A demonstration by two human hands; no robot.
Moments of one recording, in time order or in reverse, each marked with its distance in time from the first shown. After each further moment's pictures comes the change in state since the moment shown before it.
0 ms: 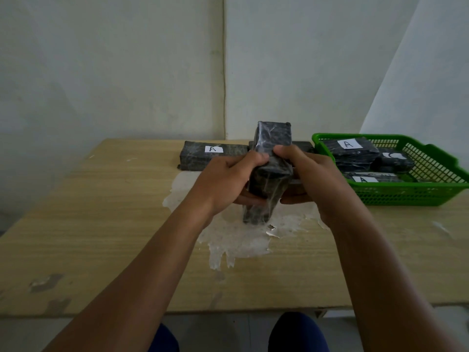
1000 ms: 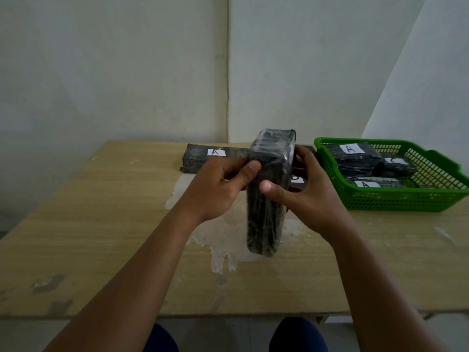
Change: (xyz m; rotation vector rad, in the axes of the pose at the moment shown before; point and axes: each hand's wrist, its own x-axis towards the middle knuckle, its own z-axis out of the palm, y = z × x) left_hand 0.018 -0.030 -0.024 0.221 -0.047 0.417; right_hand -0.004 0.030 0.000 -0.197 -0.012 -0.329
